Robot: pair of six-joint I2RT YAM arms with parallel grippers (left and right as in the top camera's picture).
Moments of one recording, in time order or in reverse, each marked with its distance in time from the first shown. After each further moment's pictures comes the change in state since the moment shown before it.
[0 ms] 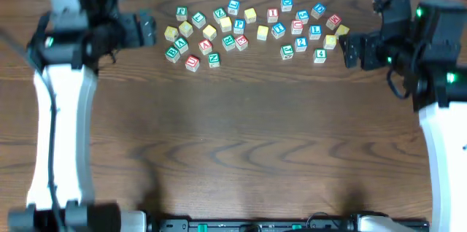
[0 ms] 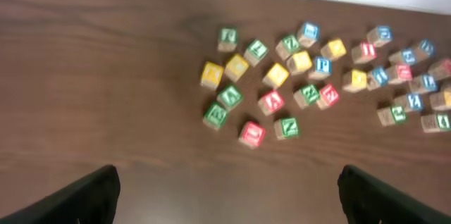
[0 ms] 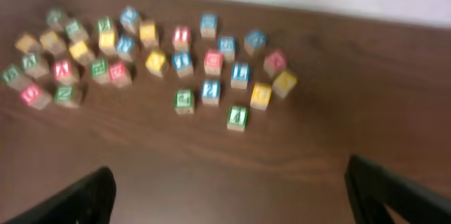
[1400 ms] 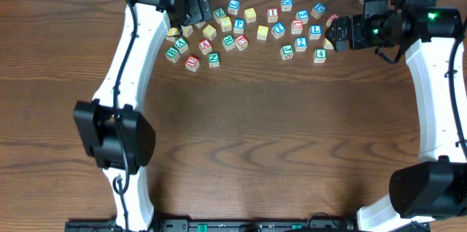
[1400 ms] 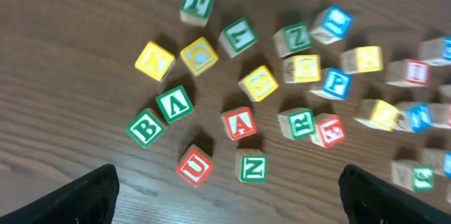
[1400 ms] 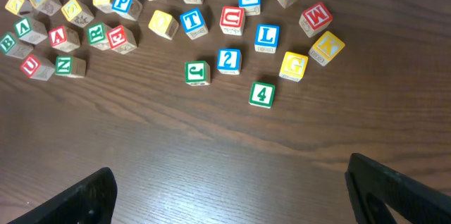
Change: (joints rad) left arm -0.255 0.500 0.354 -0.065 -0.240 -0.409; right arm 0.000 0.340 0.269 -0.187 -0.073 -0.008
